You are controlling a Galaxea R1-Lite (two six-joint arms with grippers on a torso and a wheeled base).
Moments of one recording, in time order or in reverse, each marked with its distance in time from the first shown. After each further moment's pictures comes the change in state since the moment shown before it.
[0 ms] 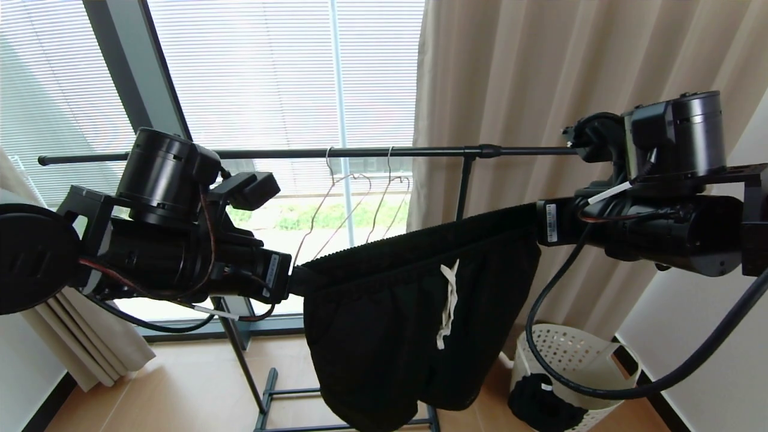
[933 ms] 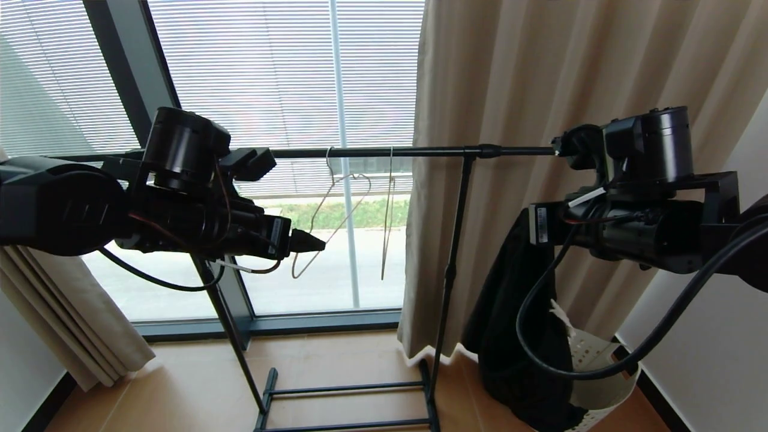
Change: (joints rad) left arm 0.086 0.149 -0.189 -0.001 0.079 0.025; right arm -0.023 0.050 0.001 -0.040 0.002 -0.003
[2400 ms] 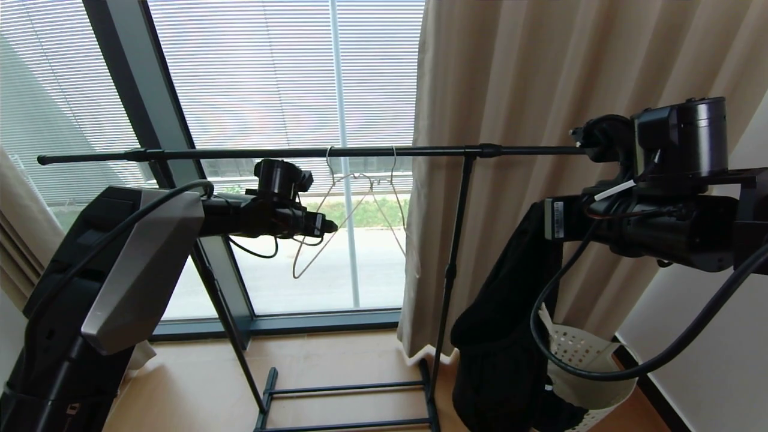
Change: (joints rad) left arm 0.105 0.727 -0.720 -0.073 0.133 0.061; right arm -0.030 -0.047 0.026 -0.014 0.045 -0.018
